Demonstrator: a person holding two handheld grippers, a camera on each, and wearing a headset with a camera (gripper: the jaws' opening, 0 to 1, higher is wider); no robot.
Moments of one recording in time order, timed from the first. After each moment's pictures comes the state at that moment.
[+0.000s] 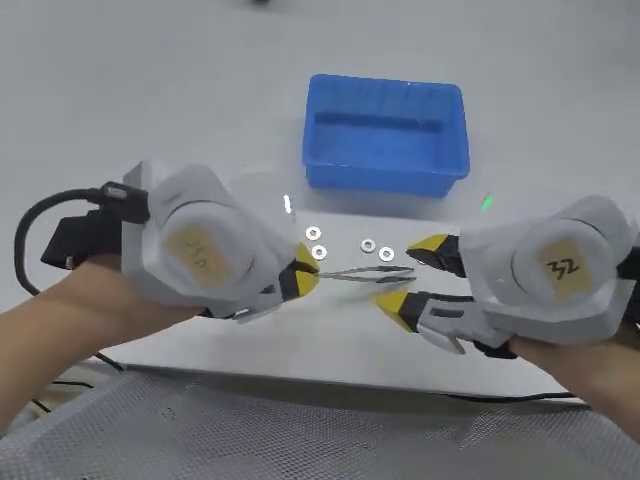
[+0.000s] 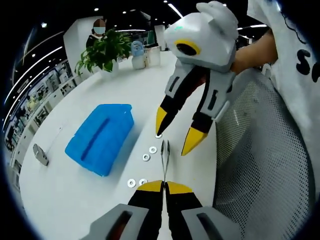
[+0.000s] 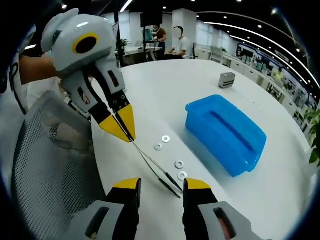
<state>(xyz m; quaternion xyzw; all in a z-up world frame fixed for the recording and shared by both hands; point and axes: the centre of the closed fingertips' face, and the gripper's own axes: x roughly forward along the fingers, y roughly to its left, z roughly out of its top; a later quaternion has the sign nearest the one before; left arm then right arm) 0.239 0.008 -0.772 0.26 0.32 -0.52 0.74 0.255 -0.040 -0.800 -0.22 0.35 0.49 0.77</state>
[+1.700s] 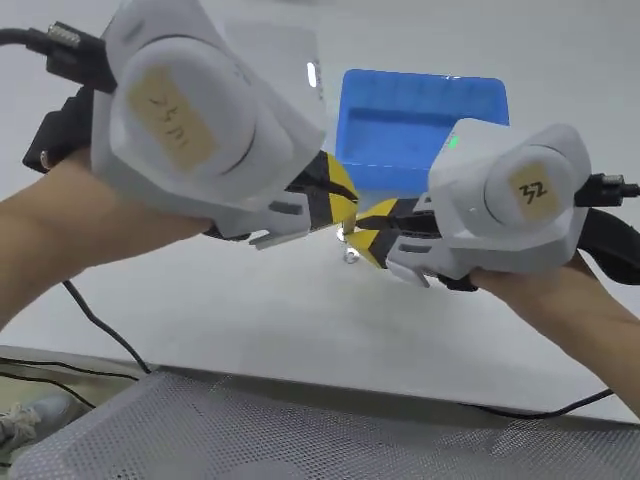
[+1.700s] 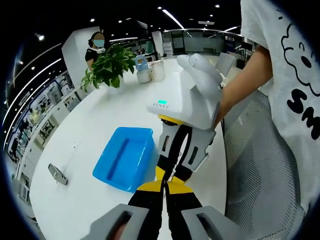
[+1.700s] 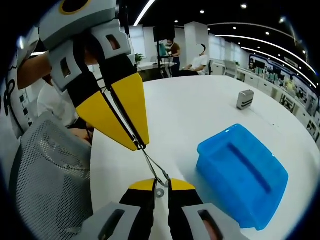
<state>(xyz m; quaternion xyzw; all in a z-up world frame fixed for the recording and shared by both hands) 0.278 0.013 -0.719 0.29 0.28 -0.53 0.75 0.287 0.030 -0.788 -0.18 0.30 0.56 0.75</state>
